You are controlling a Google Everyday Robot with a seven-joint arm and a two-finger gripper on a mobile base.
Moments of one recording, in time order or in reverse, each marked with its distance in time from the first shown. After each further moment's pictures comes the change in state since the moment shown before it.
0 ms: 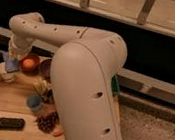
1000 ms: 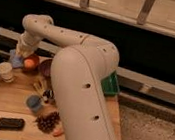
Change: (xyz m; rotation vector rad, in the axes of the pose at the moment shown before) arm -0.038 -0.041 0.035 -0.084 -0.002 0.033
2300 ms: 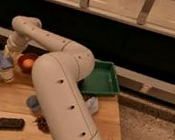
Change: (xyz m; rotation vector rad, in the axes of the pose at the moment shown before) arm -0.028 0.038 0.068 -0.078 0.032 -0.132
